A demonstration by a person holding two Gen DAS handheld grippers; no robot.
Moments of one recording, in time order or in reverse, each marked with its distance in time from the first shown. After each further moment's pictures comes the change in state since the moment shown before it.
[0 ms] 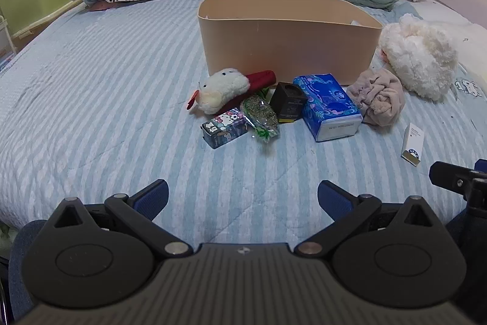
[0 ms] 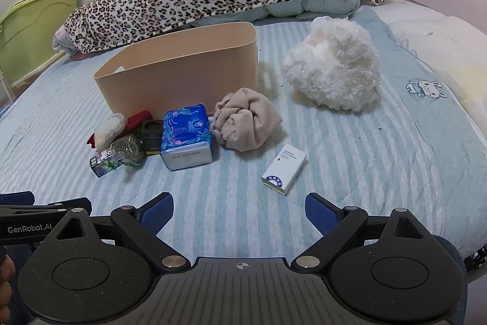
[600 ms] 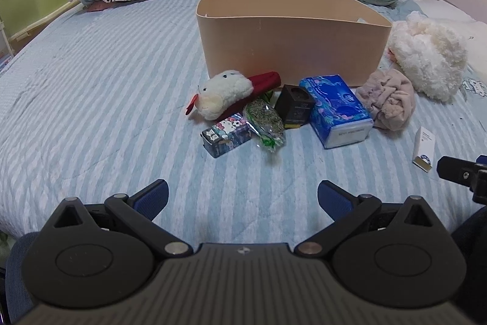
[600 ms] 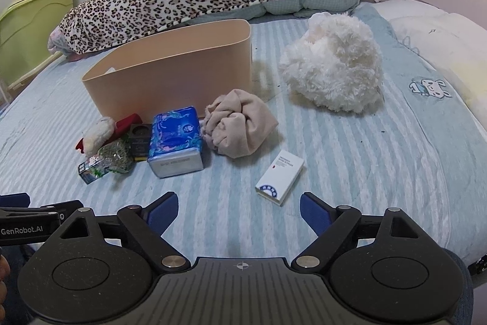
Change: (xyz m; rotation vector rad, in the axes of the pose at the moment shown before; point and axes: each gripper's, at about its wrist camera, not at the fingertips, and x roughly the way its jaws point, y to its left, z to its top) left arm 0.023 0.003 0.010 0.012 0.001 0.015; right arm 0.027 -0.012 0.010 0.012 0.002 0.000
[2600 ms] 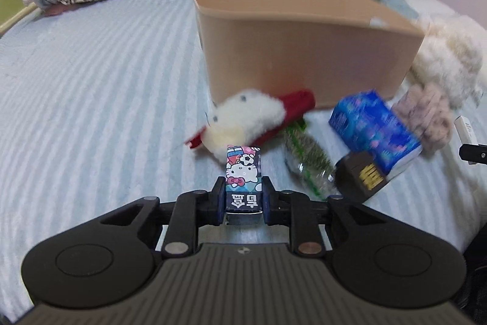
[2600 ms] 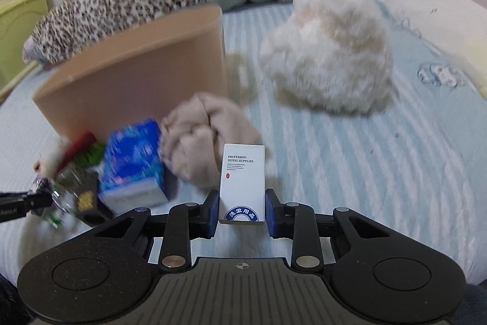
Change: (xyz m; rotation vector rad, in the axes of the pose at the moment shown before) left arm 0.077 0.056 0.047 0.067 -0.006 -0.157; right arm 0.058 -0.020 0.027 0.063 -0.016 -0.011
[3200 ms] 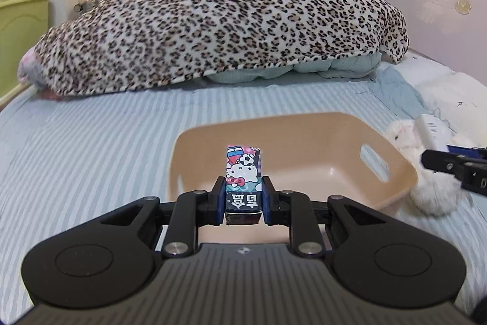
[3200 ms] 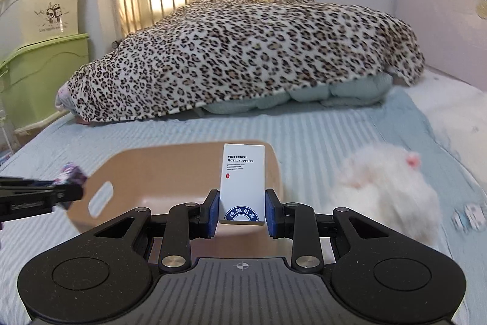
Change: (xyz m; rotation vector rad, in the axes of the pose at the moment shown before) left arm 0.000 -0.039 0.137 0.054 -0.244 0.014; right arm 0.007 0.074 0.117 -0.141 -0.245 0.099
